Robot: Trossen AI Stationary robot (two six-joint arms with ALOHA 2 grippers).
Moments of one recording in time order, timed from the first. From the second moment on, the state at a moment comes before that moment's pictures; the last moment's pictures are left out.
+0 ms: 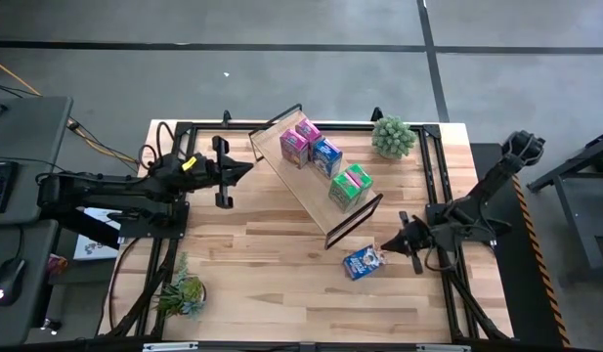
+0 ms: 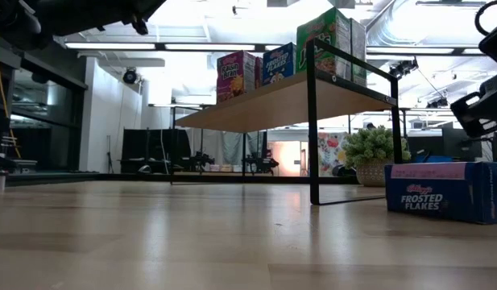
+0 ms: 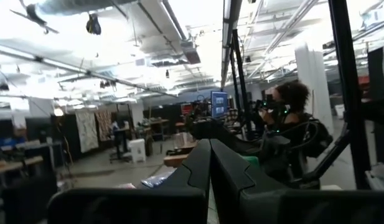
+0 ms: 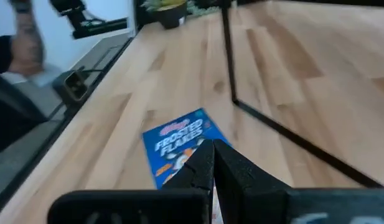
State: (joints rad) left arm 0.19 0.84 0.32 0.91 0.09 0.12; right arm 0.82 0.65 0.02 0.25 0.59 0.47
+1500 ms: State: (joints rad) left arm 0.19 0.84 0.32 0.93 0.09 0.19; right arm 0.56 1.02 0.54 -0.21 0.27 0.72
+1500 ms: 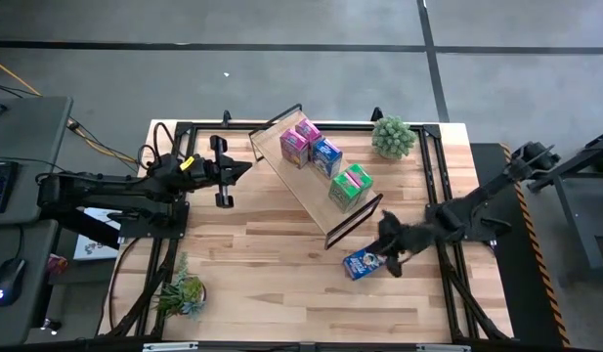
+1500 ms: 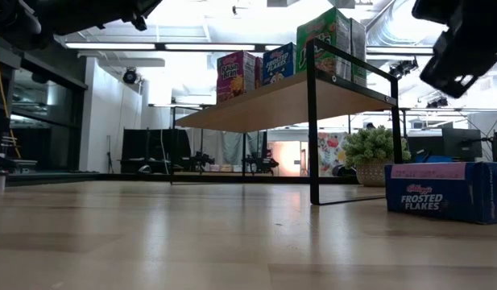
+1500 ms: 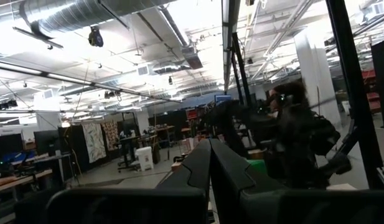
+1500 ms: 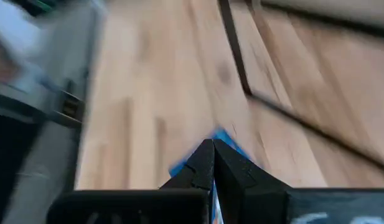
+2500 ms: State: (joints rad) left arm 0.19 0.84 0.32 0.92 0.09 0.06; right arm 0.55 1.78 1.19 -1.05 0.09 0.87
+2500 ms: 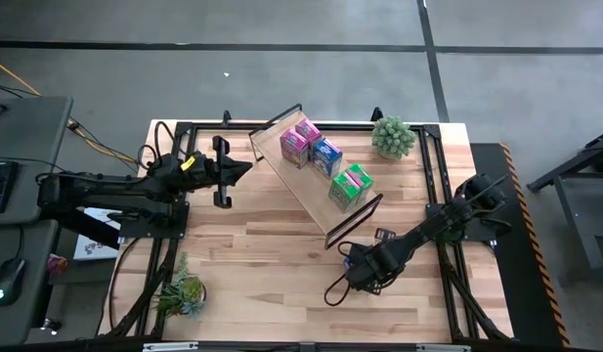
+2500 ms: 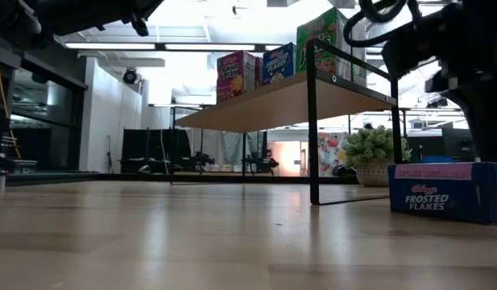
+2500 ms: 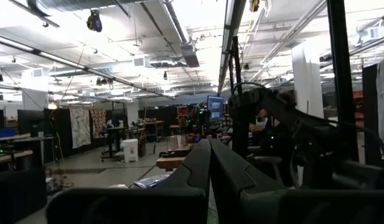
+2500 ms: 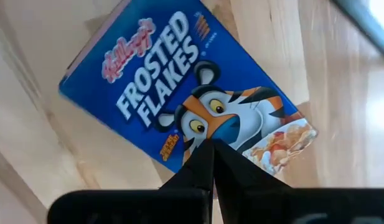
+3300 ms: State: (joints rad) left arm 0.19 0.84 0.32 0.92 0.09 0.03; right arm 0.63 1.78 1.23 -0.38 0.31 1.52
